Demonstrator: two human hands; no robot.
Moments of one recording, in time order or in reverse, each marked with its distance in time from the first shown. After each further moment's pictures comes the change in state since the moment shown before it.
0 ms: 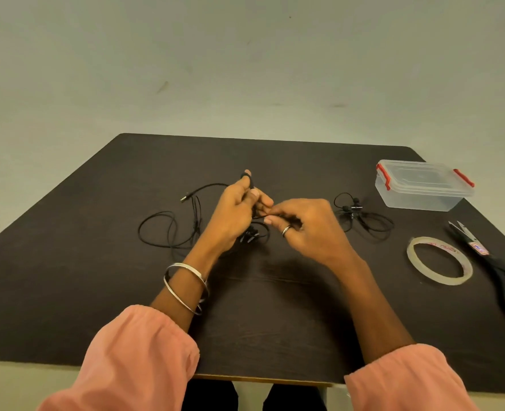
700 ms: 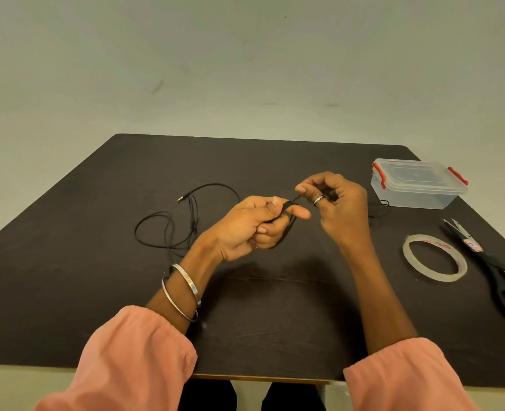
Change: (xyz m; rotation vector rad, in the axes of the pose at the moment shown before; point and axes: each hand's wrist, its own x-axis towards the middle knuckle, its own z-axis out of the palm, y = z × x) left_hand -0.016 0.013 0.007 -0.488 -0.666 -0.150; right_hand 0.002 0.018 -0.020 0.291 0.402 0.235
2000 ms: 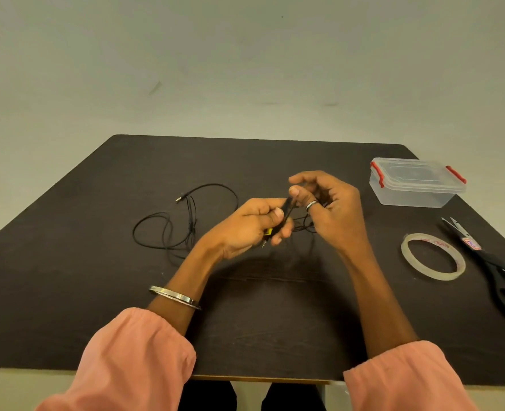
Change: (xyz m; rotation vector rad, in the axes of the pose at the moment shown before) left_hand 0.000 0.000 0.004 0.360 0.098 0.029; right_hand -0.008 -0.017 0.000 0.112 -0.089 0.013
